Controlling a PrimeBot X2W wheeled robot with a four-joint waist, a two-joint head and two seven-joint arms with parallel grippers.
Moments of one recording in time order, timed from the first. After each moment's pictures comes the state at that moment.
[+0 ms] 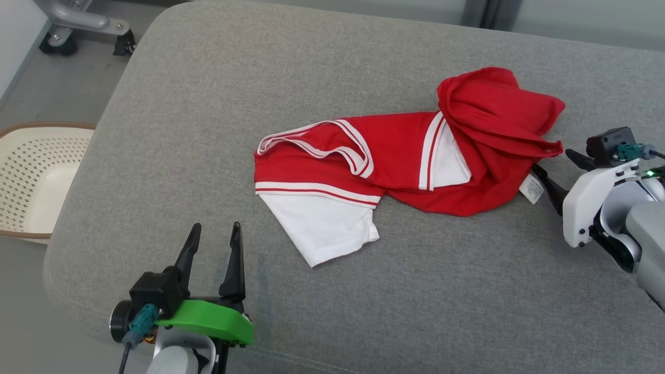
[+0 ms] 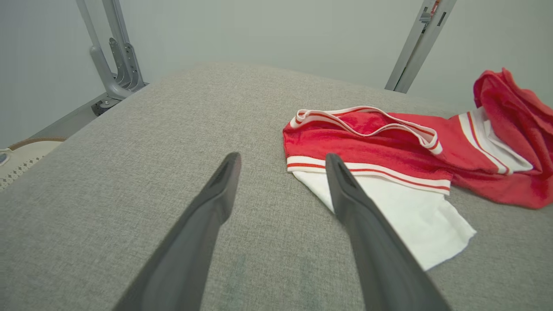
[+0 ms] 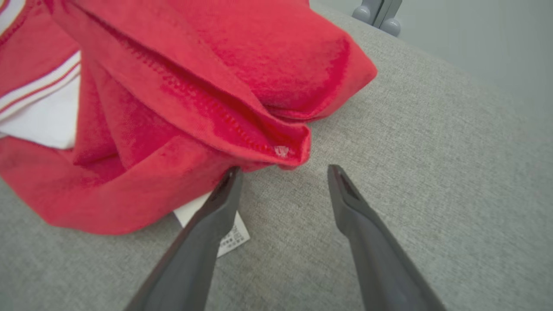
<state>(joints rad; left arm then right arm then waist) -0.13 0.05 -0.19 0.29 -0.31 -0.05 -0.26 -0.77 -0.61 0.90 0.79 0.81 0.13 -0.07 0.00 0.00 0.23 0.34</state>
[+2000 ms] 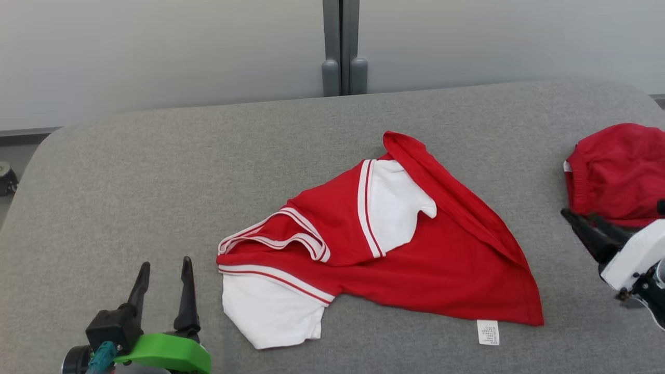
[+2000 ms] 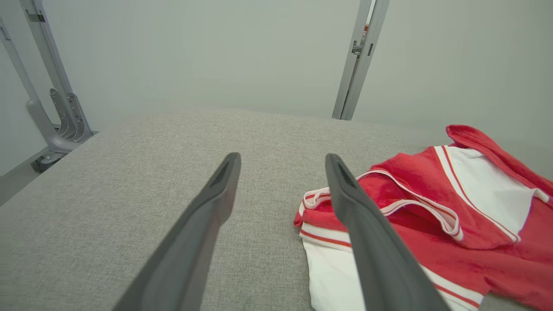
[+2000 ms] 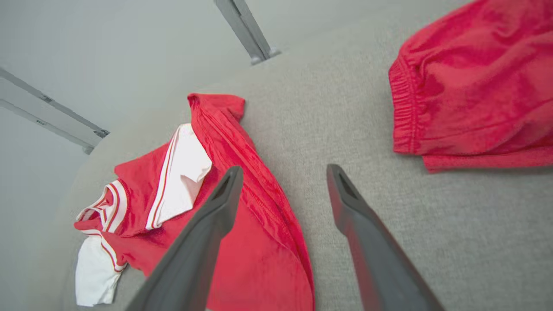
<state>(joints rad) -0.03 0.06 -0.03 0.29 -0.25 -0.07 -0.26 -0.54 -0.89 1.04 0.41 1.63 0.13 -0.14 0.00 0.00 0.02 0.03</state>
